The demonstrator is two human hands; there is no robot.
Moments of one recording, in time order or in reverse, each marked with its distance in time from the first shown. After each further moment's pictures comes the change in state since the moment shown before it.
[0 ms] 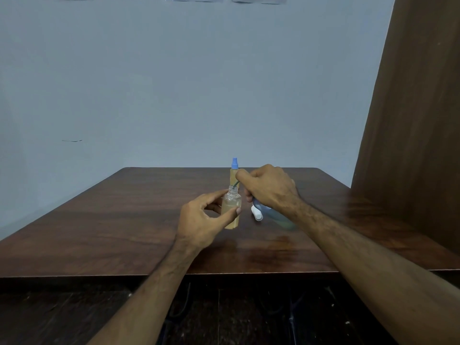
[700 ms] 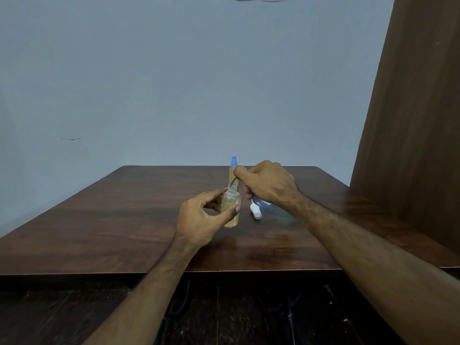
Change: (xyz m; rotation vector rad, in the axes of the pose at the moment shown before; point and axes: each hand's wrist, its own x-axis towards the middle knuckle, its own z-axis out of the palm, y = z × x) left_hand 0.000 0.003 -0.003 0.012 -0.030 -0.005; right_hand 0.005 -0.002 -0.007 -0.026 -0.034 -0.044
